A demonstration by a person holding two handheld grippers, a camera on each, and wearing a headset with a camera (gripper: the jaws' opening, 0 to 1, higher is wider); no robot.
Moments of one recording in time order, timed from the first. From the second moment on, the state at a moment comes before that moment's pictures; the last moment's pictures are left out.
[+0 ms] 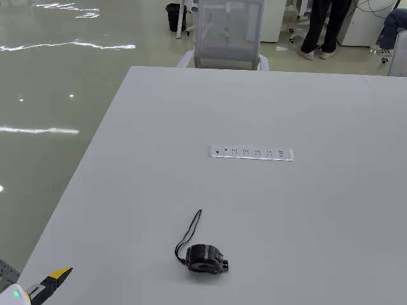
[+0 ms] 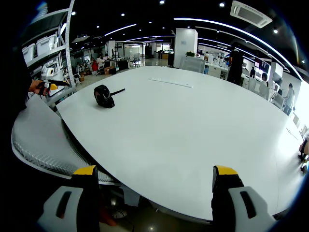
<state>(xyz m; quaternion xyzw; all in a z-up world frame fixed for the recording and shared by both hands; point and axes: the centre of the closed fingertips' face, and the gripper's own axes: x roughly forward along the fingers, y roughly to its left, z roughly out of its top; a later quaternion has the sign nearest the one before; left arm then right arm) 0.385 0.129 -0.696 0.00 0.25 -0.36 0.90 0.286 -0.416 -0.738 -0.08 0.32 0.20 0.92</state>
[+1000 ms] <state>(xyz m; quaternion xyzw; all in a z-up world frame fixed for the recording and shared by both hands) 0.382 0.137 -0.696 0.00 0.26 -0.35 0.90 0.284 -0.415 -0.737 -0.09 0.32 0.21 0.92</state>
